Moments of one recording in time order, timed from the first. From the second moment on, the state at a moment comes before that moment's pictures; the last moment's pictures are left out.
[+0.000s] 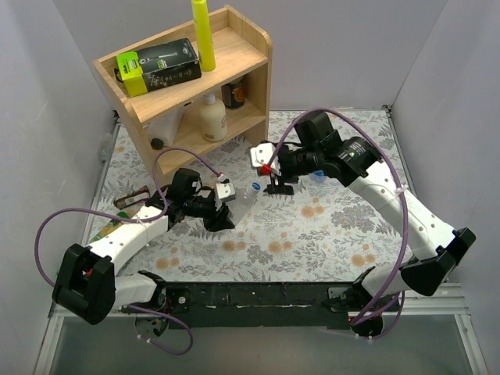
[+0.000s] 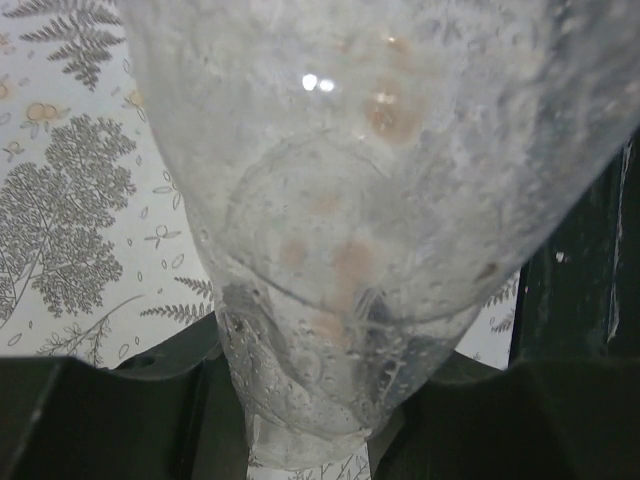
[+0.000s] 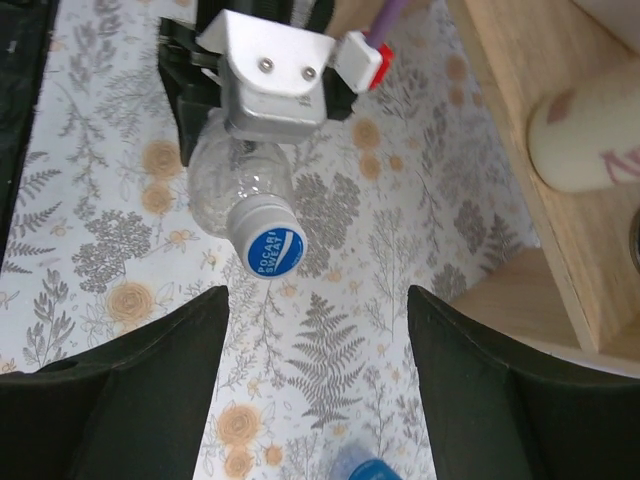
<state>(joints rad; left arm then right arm) -0.47 1.22 0.71 -0.26 0.80 0.46 0.75 1.42 1.65 -0.93 -0.55 -0.90</state>
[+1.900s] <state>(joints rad) -0.52 1.22 0.77 -0.41 0.46 0.44 0.63 1.67 1.63 -0.85 -0.84 -0.32</state>
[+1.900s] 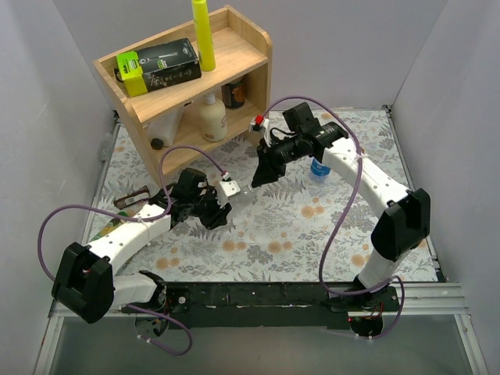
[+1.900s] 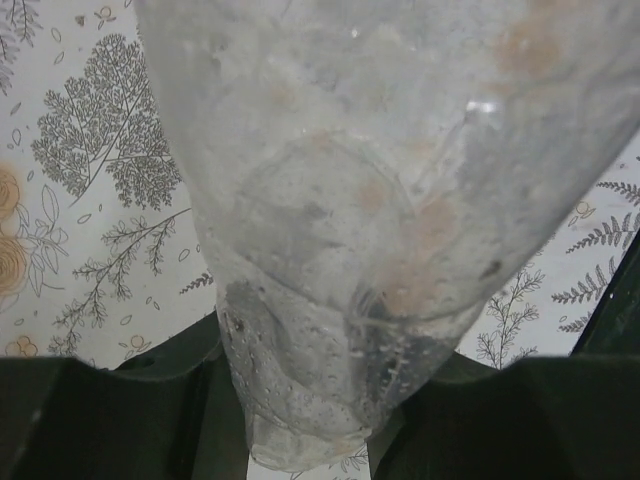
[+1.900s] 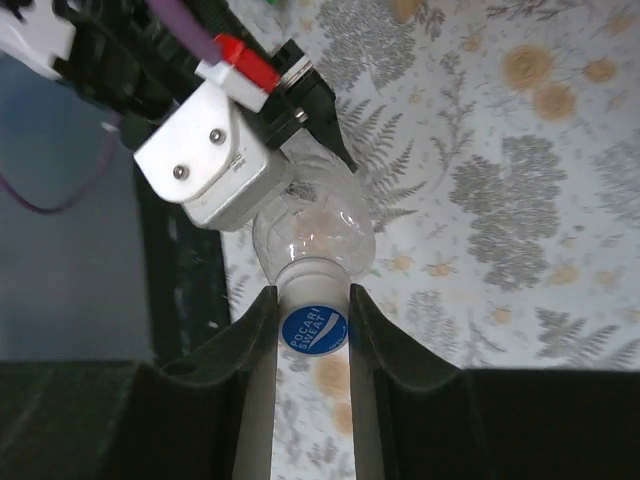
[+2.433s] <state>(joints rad) -0.52 1.24 0.84 -0.48 0.62 0.57 0.53 1.37 1.63 -1.01 -0.95 -0.85</state>
